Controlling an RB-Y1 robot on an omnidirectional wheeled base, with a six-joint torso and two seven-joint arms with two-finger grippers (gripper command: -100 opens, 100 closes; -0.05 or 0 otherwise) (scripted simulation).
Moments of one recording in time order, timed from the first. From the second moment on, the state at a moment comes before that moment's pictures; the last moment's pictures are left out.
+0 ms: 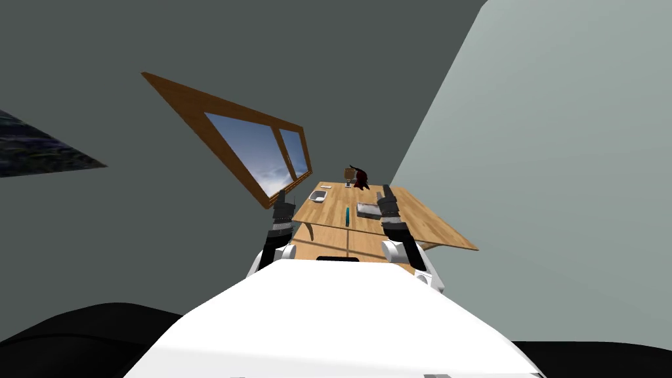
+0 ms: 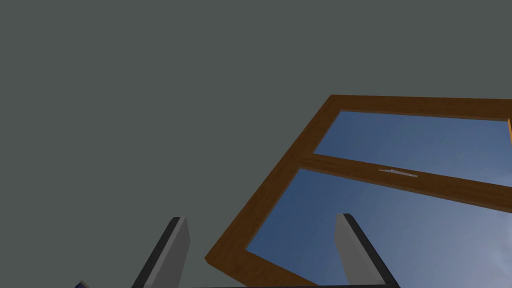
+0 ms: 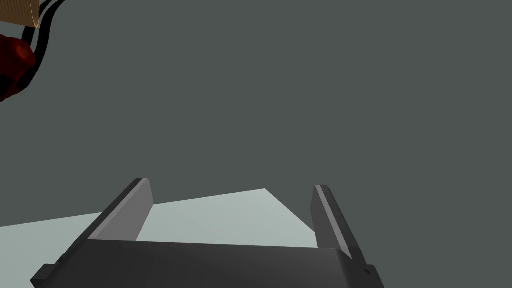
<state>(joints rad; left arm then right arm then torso) 0.52 -0.02 -0.03 -2.25 -0.08 -0.44 0.02 0.39 -0.17 0.05 -2.25 -0.05 -0.28 0.14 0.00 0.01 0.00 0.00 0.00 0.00</state>
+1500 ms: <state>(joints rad) 0.52 -0.02 -0.03 -2.25 -0.08 -0.44 0.02 0.20 -0.50 0.10 -1.99 -0.32 0.09 0.33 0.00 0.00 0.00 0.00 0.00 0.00</state>
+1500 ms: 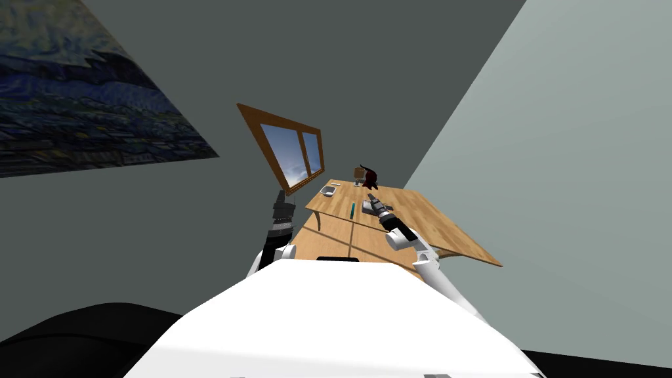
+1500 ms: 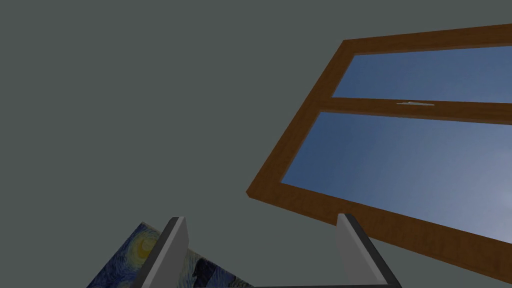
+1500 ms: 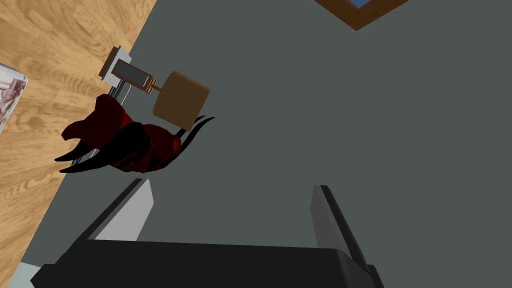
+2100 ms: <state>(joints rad) 0.52 -0.02 -0.03 -2.25 -0.08 -0.44 0.02 0.13 -0.62 0.13 -1.86 -0.43 0.22 0.41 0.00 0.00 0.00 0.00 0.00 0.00</state>
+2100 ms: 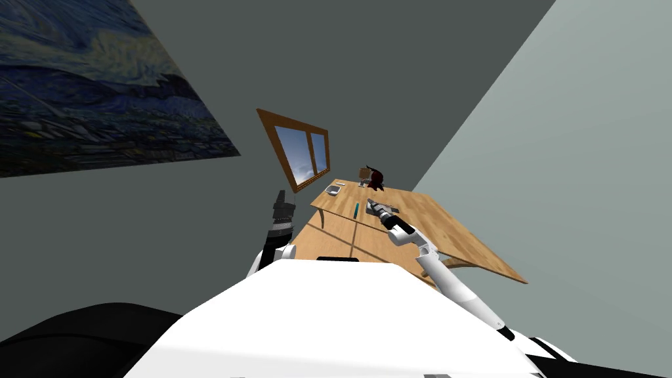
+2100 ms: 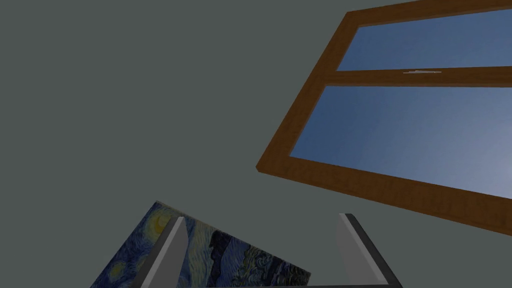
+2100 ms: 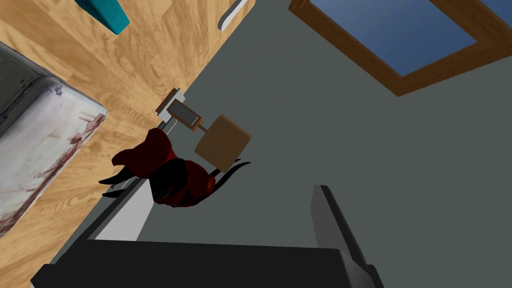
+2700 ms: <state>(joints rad) 0.52 -0.02 -0.03 -2.25 -0.08 -0.44 0.02 0.06 -0.70 0.16 -1.75 -0.53 0.40 0.48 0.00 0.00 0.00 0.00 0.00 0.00</state>
